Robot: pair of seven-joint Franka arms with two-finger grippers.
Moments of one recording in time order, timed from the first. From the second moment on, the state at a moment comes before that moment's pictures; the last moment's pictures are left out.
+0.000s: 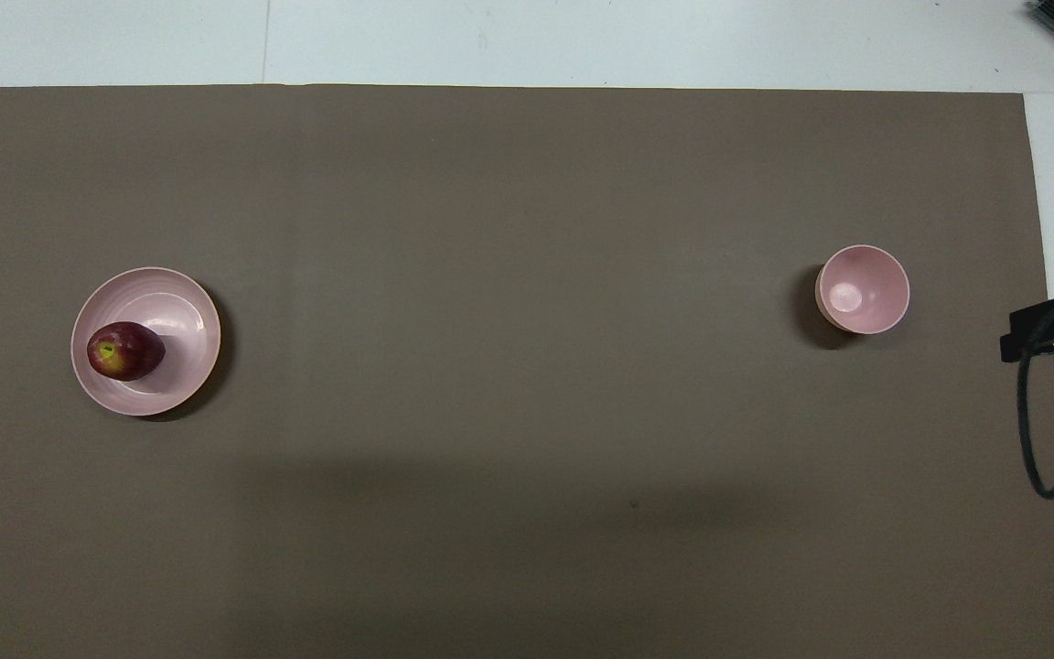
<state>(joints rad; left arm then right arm) -0.13 0.02 0.16 -1.36 0.00 1.38 0.16 -0.13 -0.03 0.10 -1.50 -0.03 1.36 0.08</state>
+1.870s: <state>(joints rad) -0.13 0.00 0.16 -1.40 0.00 1.38 0.16 -0.13 -0.03 0.10 -1.50 -0.03 1.36 0.08</state>
